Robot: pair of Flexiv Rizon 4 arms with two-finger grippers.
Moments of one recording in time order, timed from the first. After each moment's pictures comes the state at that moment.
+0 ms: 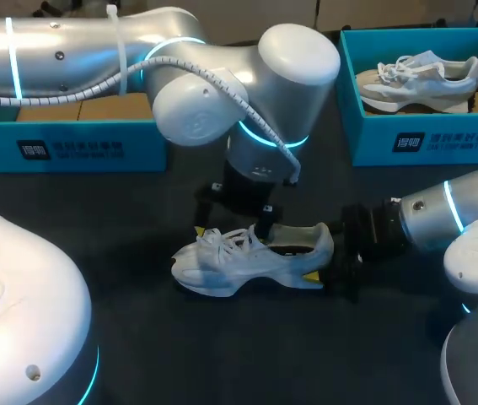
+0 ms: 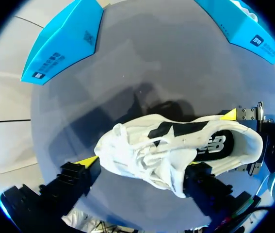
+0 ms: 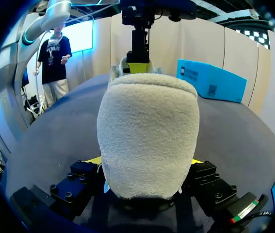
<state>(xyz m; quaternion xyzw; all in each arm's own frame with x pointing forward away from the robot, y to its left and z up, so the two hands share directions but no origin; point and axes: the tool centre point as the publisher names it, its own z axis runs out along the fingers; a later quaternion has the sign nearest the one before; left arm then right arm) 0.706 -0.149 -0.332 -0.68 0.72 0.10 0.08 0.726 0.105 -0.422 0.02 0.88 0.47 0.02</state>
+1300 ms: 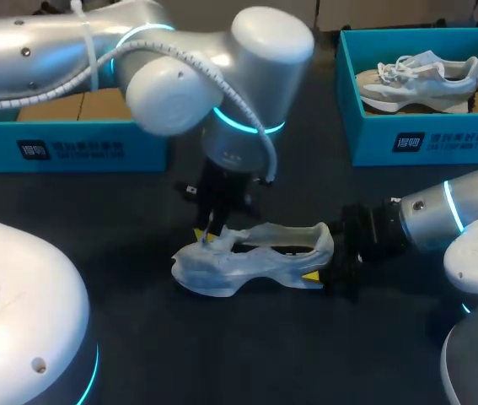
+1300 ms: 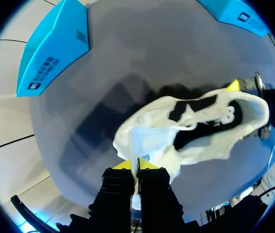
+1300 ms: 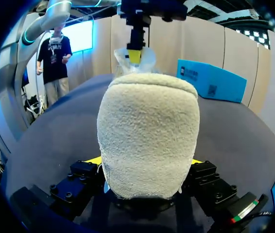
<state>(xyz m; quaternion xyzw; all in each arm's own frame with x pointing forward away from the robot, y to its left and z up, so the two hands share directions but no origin) 0.703 -0.106 -0.324 -0.61 0.78 0.13 0.06 0.726 0.105 -0.422 0.02 0.88 0.47 0.02</state>
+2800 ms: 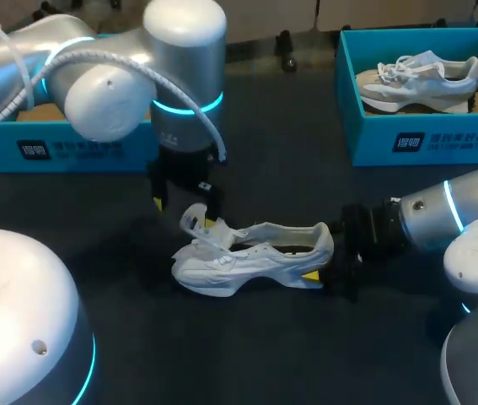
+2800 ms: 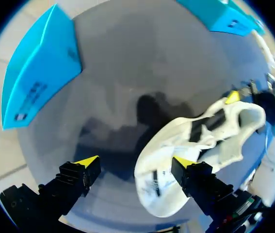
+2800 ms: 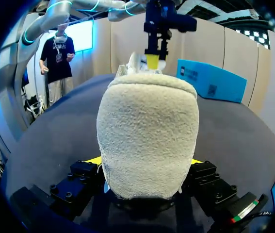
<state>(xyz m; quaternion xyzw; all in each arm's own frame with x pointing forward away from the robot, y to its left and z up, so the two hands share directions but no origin) 0.756 -0.078 -0.324 -0.52 0.85 0.03 0.01 0.726 0.105 -0.423 0.02 0.88 0.47 0.02</state>
